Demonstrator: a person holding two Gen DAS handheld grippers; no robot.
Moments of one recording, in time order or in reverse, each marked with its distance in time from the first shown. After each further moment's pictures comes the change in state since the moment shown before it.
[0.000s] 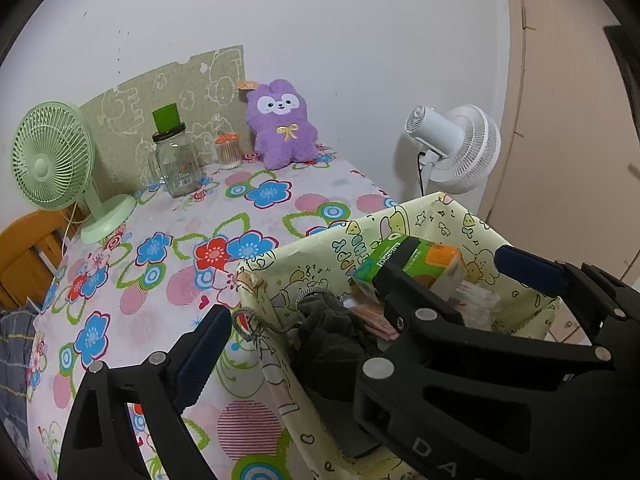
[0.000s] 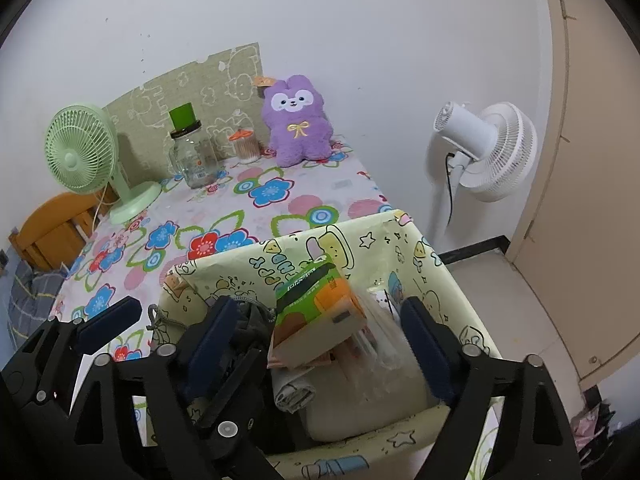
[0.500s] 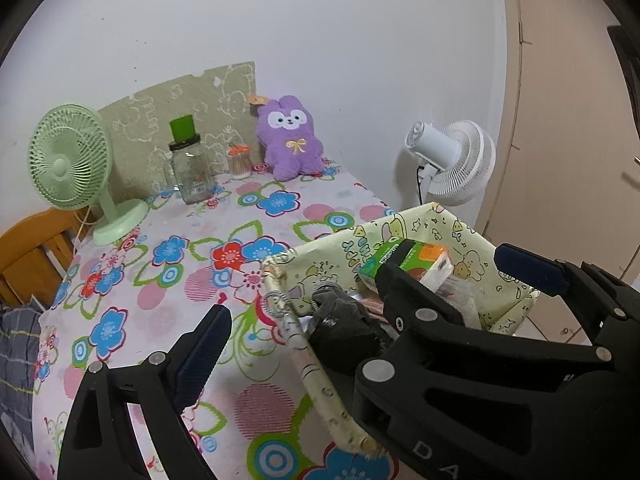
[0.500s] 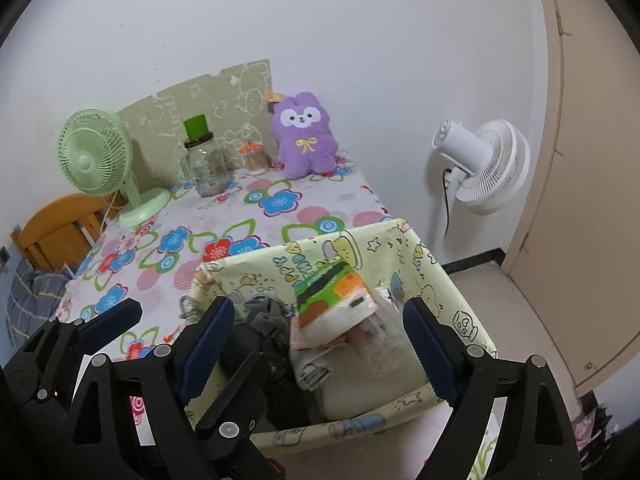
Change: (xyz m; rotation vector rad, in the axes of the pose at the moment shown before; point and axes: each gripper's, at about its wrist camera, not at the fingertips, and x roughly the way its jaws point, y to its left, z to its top) left arm -0.038 0.014 -0.010 -0.018 -0.057 0.005; right arm -0.036 0.018 -0.008 -0.029 -0.055 0.004
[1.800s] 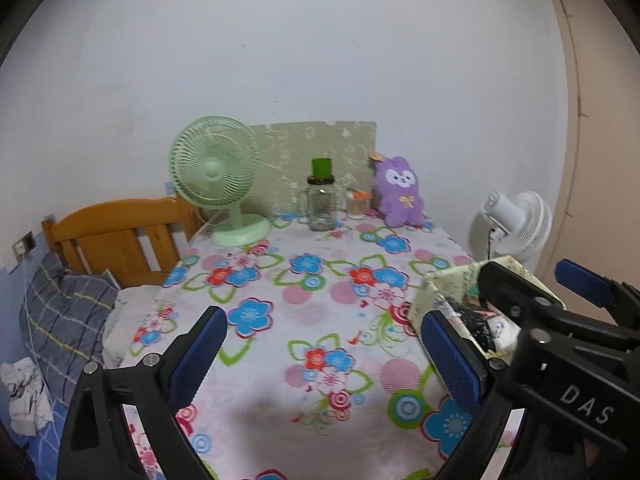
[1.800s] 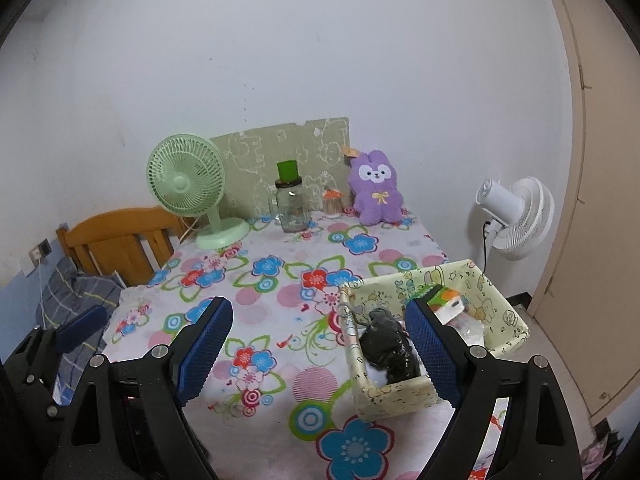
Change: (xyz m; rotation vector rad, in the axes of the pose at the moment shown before) left arm -0.134 0.116 -0.044 -0.171 -0.183 0.225; right arm -0.107 0.101 -0.017 -0.079 -0.168 0.111
